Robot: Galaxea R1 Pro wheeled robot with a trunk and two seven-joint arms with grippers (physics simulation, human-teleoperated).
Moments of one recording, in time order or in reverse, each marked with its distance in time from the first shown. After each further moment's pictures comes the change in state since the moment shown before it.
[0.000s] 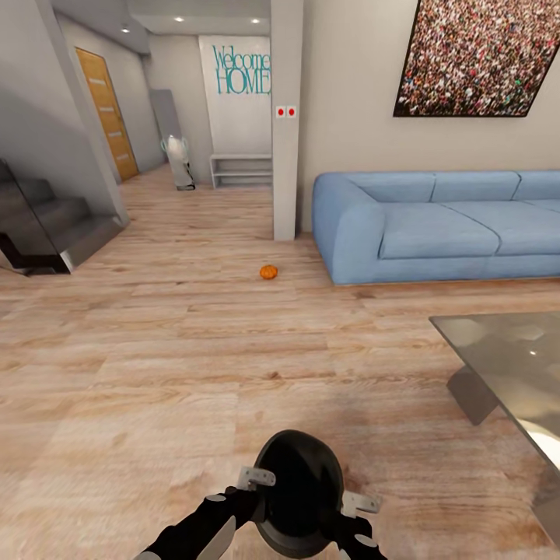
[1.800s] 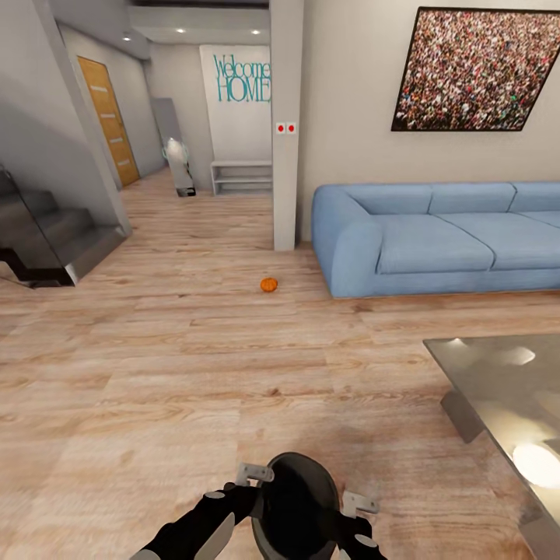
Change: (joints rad) left arm -0.001 0.009 0.003 -0.021 -0.003 0.000 0.012; right arm 0.000 0.000 0.000 0.000 0.000 0.000 0.000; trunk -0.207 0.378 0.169
